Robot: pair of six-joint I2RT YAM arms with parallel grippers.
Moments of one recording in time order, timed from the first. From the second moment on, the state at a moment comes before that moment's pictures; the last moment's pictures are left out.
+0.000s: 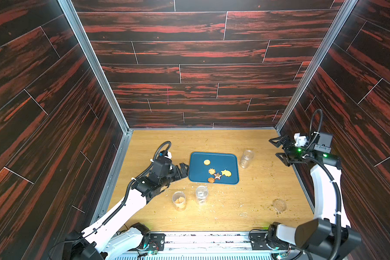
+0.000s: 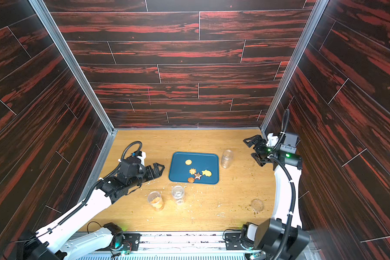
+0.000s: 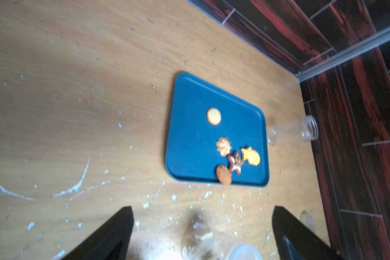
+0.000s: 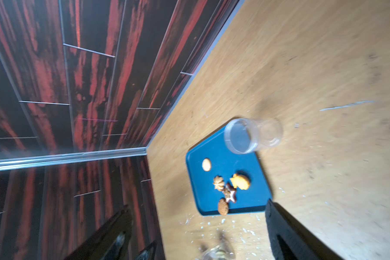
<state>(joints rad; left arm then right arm) -0.49 1.06 0.79 -0.37 0.06 -0.75 -0.31 1.28 1.32 -0.82 -0.70 0.66</state>
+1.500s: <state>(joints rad) -0.32 1.60 1.30 -0.25 0.18 -0.72 0.05 1.87 1.84 -0.65 -0.88 0.61</state>
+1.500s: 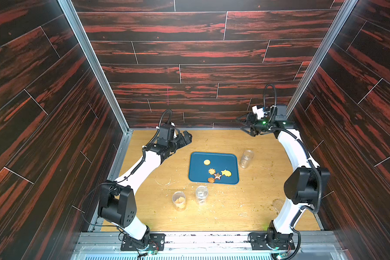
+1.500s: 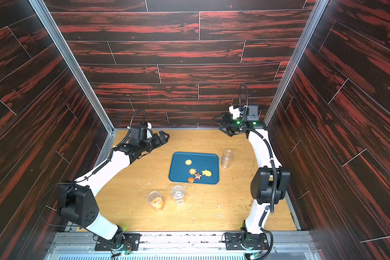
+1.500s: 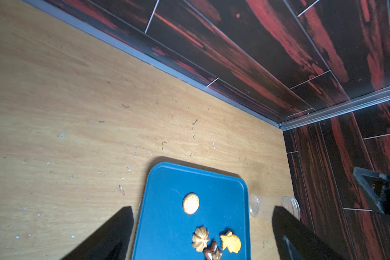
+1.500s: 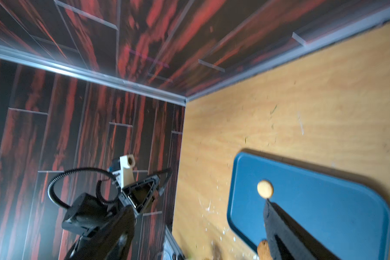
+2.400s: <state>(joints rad) -0.32 0.82 0.90 -0.55 0.06 -0.66 0.88 1.84 1.63 -1.14 -0.30 0.34</state>
